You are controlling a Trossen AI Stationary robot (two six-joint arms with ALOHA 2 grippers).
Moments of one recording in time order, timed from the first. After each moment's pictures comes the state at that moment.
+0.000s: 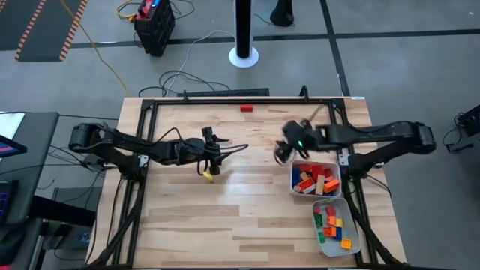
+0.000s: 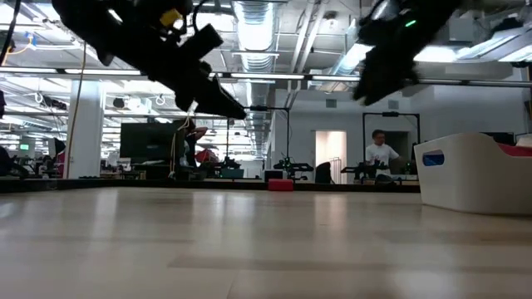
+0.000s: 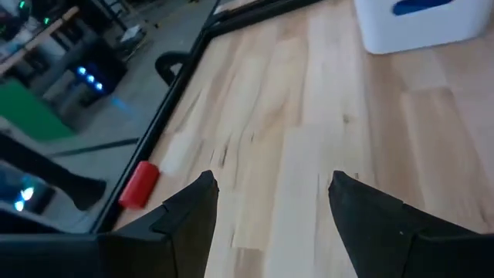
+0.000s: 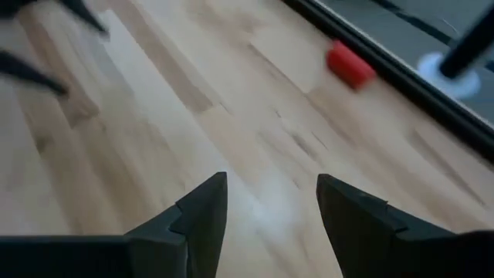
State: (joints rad) left arm 0.04 1.40 0.64 0.38 -0.39 0.32; right arm -0.07 1.21 0.91 -0.55 0.42 0.47
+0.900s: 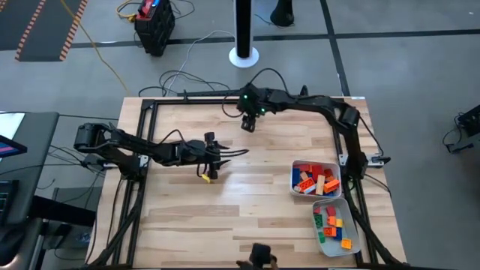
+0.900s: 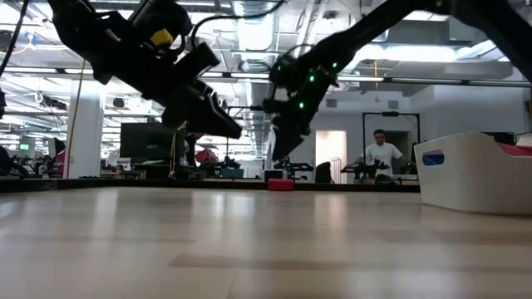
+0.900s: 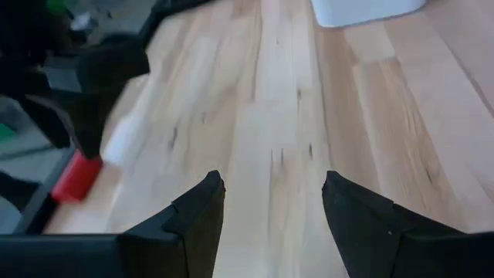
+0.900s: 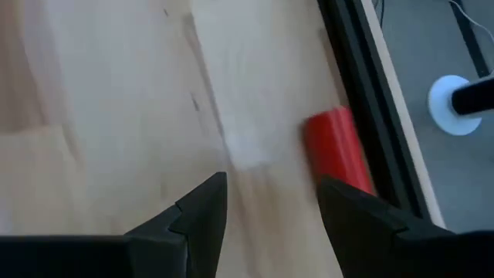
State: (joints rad) left arm 0.06 1.46 0.58 0.45 -0.25 0.31; right arm -0.50 2.06 1.60 -0.51 0.02 -0.26
